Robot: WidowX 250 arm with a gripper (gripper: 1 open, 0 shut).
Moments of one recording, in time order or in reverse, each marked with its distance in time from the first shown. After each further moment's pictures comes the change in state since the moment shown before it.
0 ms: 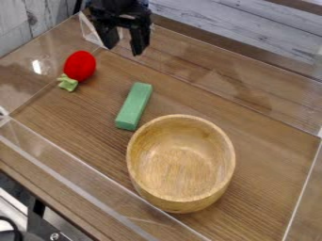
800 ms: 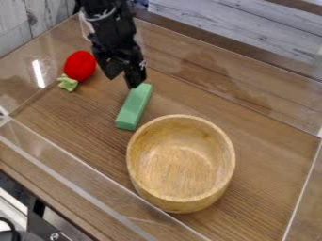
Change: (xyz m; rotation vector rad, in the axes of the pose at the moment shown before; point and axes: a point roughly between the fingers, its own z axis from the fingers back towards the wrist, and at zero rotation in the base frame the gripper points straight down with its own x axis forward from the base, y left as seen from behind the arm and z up) arm -0.031 -0.006 -0.038 -0.118 0.008 -0.202
